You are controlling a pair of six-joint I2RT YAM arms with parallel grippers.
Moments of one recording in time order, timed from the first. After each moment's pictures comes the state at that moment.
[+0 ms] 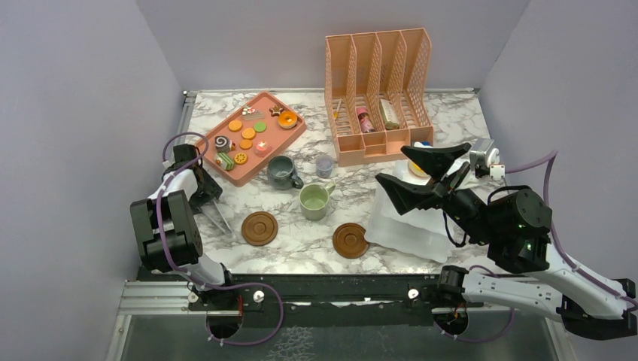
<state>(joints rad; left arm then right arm) 0.29 1.57 0.87 -0.50 -0.13 -0.47 1.14 0.64 1.01 -0.02 0.27 0.03</state>
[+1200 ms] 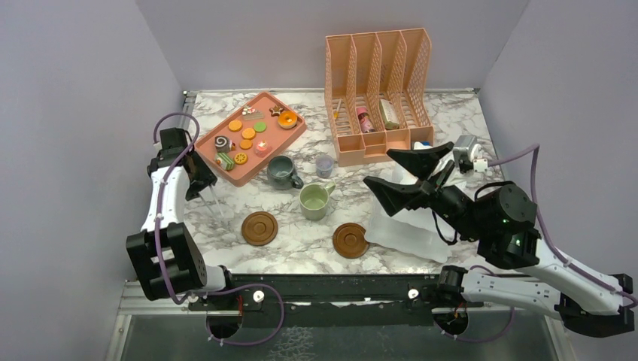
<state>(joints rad) 0.28 1.37 1.03 -0.74 -0.04 -0.42 1.14 0.69 1.01 0.00 0.24 0.09</state>
